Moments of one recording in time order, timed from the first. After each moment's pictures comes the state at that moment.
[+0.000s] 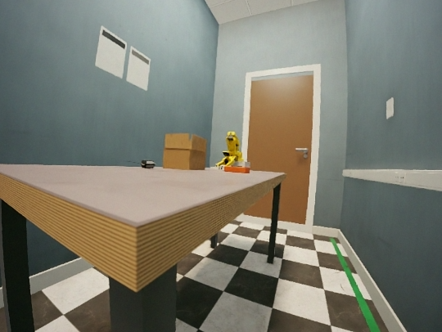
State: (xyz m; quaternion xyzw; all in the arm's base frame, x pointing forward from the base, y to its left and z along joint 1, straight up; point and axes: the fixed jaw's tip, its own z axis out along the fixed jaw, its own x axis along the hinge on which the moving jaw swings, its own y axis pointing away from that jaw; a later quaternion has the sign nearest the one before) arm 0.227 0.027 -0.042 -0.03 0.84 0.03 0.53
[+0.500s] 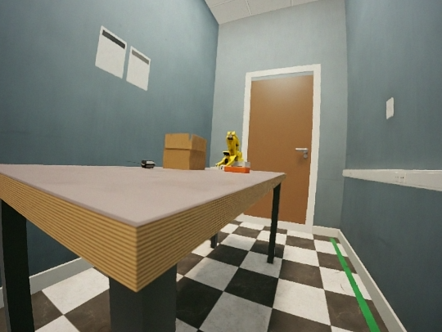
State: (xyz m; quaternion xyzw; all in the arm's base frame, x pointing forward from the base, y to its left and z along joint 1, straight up) arm 0.221 0.027 -0.042 -0.03 0.85 0.03 0.52
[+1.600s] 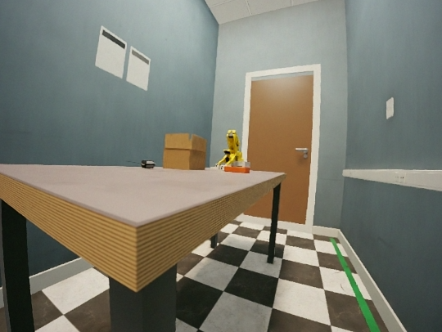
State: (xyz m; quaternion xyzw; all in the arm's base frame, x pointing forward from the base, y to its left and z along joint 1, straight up) arm 0.208 0.026 -0.033 -0.03 0.86 0.03 0.50
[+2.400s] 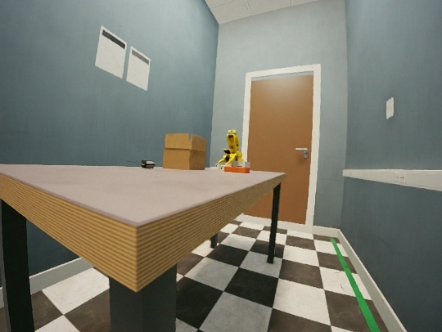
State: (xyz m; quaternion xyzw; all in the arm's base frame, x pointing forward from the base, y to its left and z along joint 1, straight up) arm 0.210 0.026 -0.028 -0.03 0.86 0.03 0.51
